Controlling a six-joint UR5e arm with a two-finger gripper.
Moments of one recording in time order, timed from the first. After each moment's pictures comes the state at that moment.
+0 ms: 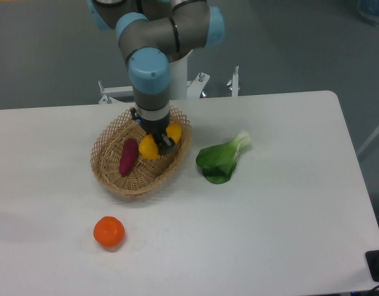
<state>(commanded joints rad) 2.22 -1.63 -2.11 -0.97 1.55 1.28</state>
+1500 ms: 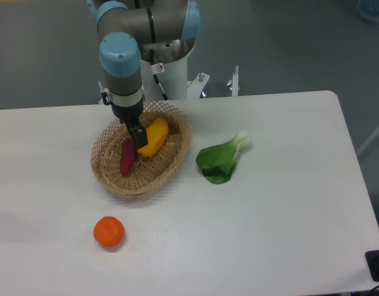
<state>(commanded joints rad) 2.24 -1.58 -2.12 -0.88 1.50 1.27</state>
